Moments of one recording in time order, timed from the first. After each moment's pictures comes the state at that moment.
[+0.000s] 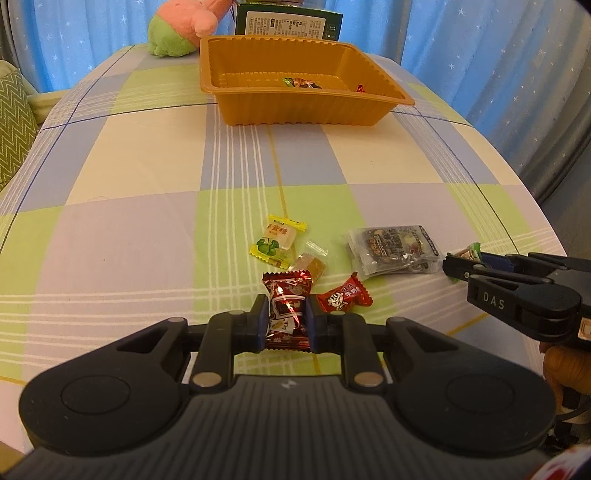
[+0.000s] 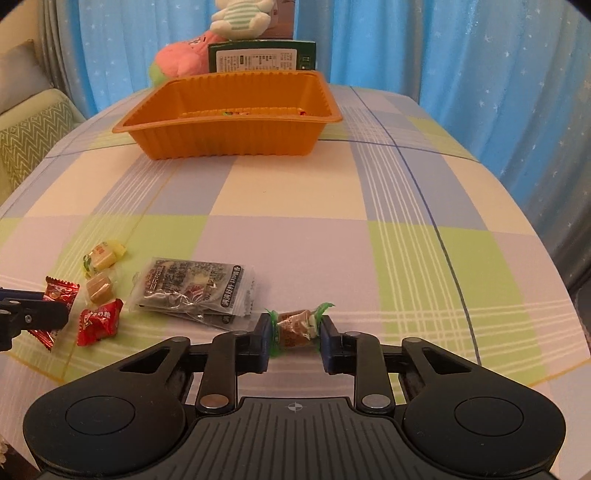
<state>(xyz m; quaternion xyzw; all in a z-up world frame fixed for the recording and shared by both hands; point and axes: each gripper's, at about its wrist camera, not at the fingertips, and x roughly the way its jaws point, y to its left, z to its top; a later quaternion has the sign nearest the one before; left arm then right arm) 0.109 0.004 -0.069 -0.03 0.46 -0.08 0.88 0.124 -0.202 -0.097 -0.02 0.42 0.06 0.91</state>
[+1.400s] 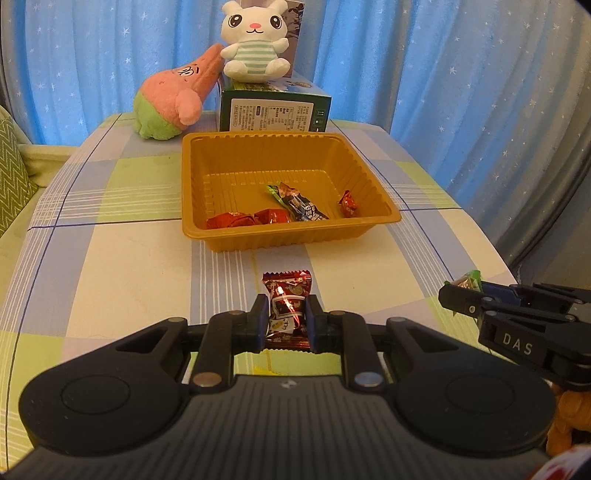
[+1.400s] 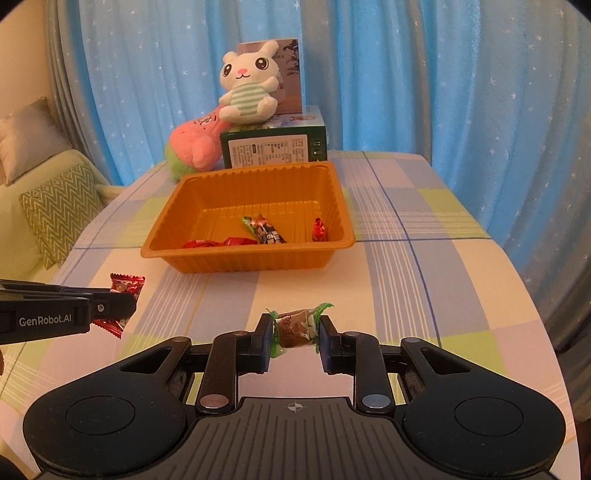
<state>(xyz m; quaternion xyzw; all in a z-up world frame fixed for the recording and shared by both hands) 0.184 -0.003 0.007 -0.04 0.40 -0.09 0.91 0.174 -0.206 0.001 0.02 0.36 0.11 0.93</state>
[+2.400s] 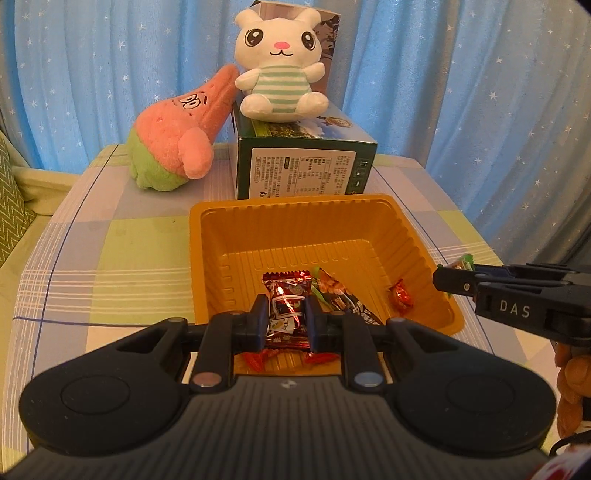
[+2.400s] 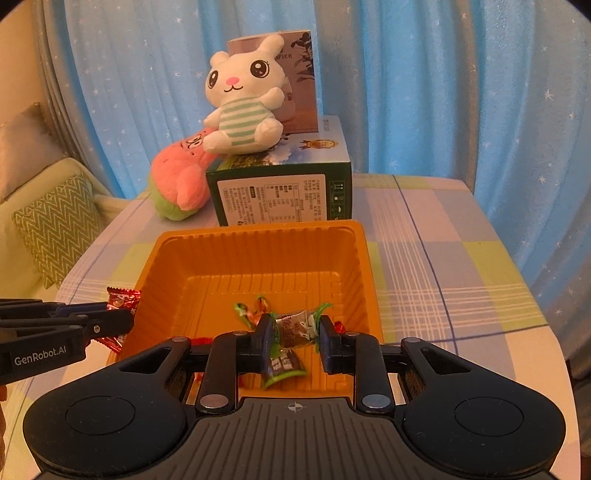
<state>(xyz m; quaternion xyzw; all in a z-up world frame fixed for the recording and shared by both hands) 0.333 0.018 0.015 -0.04 0.39 -0.08 0.92 0.352 -0.188 0.015 0.03 0.38 0.13 0.91</state>
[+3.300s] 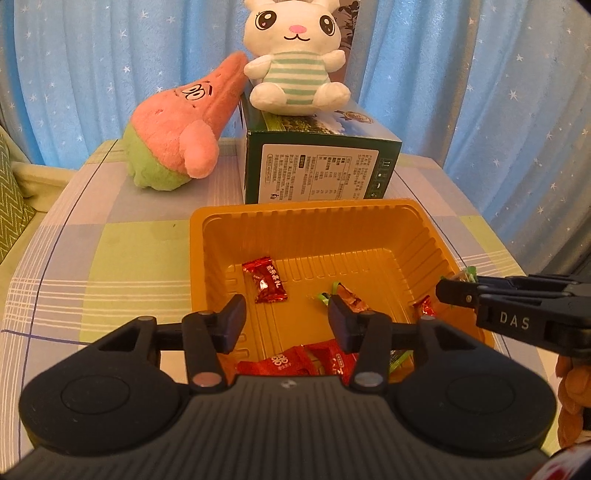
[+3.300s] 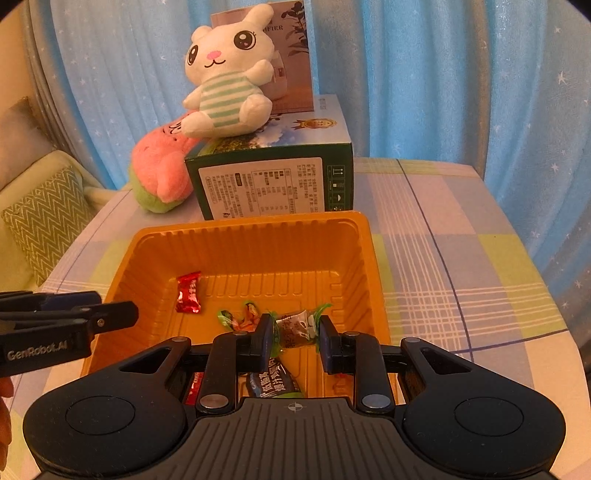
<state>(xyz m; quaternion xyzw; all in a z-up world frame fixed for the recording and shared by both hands) 0.367 0.021 -0.004 -0.04 0.40 -0.06 0.91 0.391 -0.185 -0.009 0.03 0.40 0.13 0.91</state>
